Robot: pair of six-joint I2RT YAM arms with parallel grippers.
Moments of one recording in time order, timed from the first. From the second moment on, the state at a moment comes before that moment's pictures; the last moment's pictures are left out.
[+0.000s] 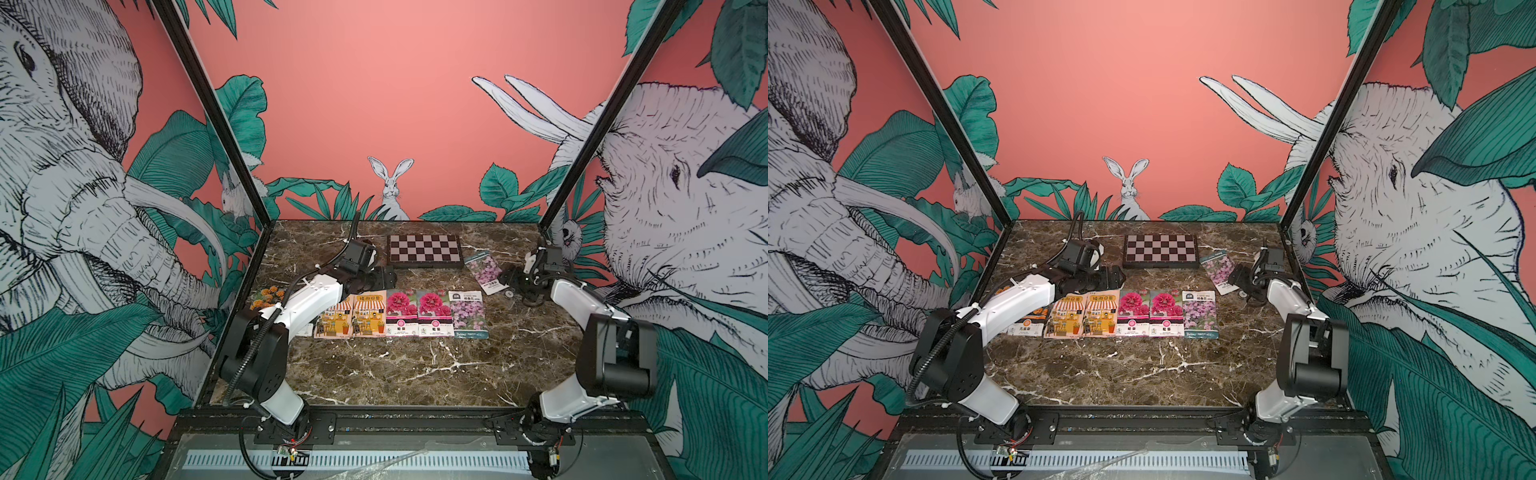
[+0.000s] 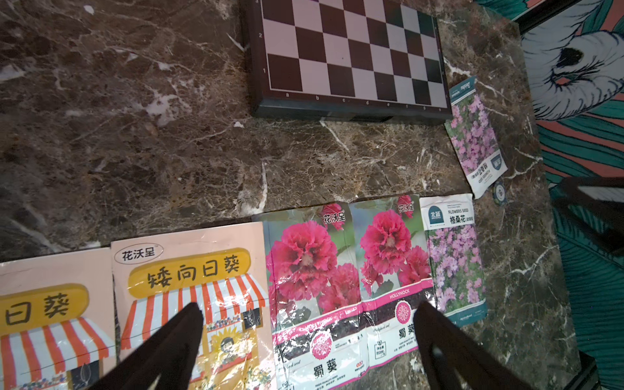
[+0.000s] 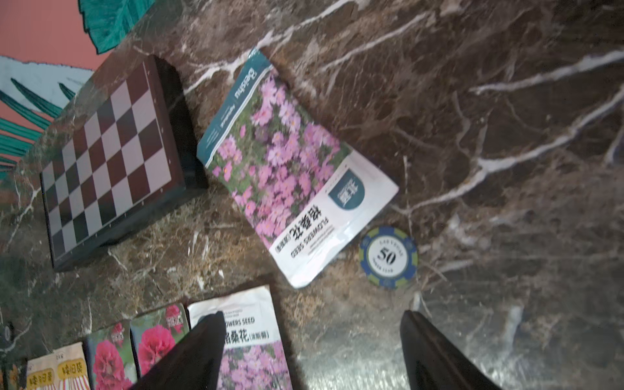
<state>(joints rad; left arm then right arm) -0.51 1.59 1.15 -0.39 0.17 -0.51 -0.15 1.62 1.05 -0.37 -0.26 0.37</state>
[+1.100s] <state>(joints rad) -0.51 1.80 1.28 -0.34 0.35 -0.59 -0.31 1.99 1.16 -0.15 -0.62 0.48</state>
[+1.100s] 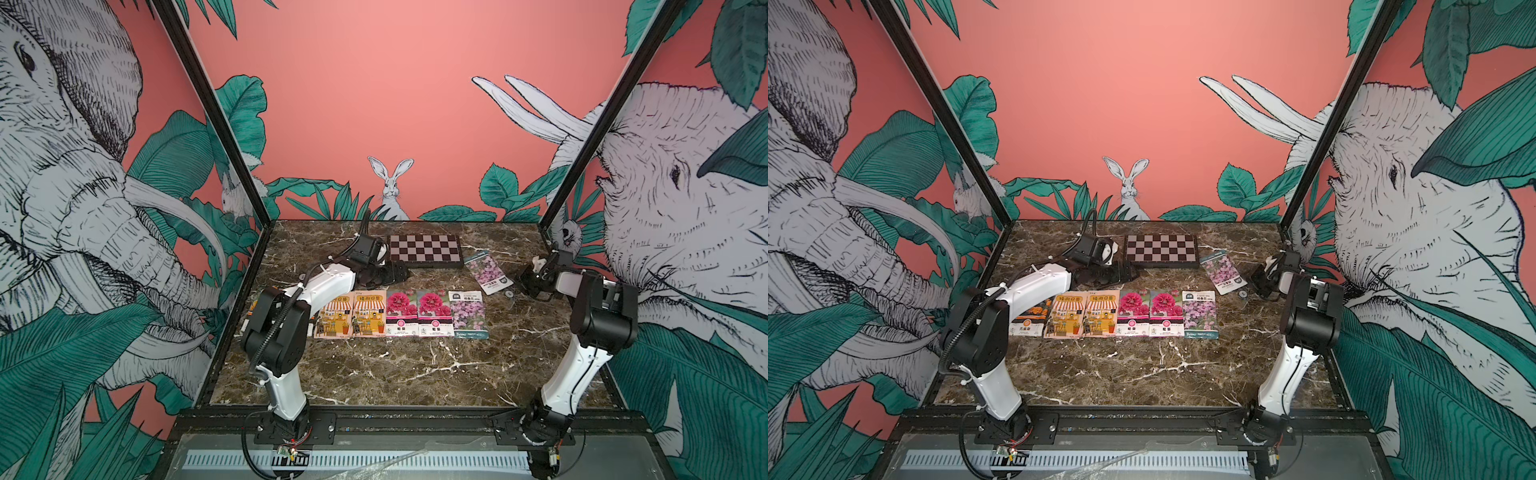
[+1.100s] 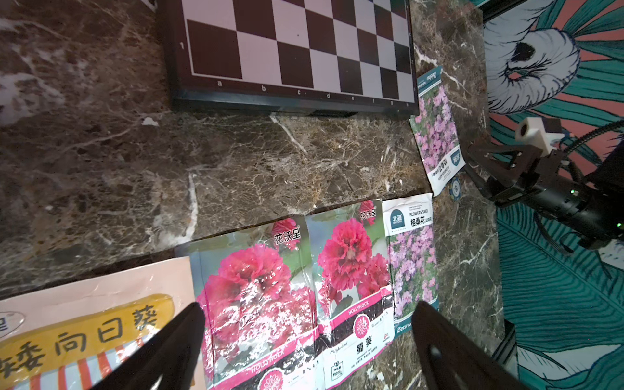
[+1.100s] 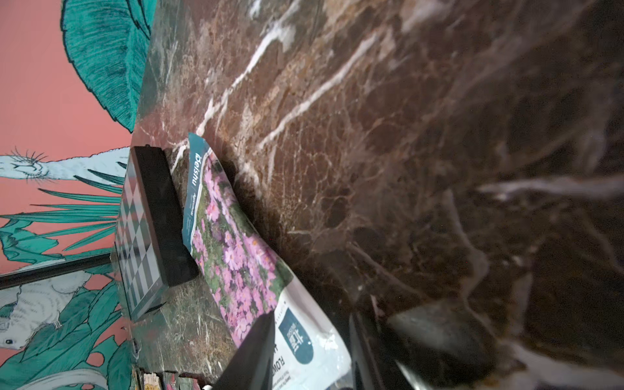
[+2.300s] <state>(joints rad) -0.62 2.01 1.56 -0.29 0.39 -0.56 -0.32 1.71 0.93 0.22 -0.82 0.80</state>
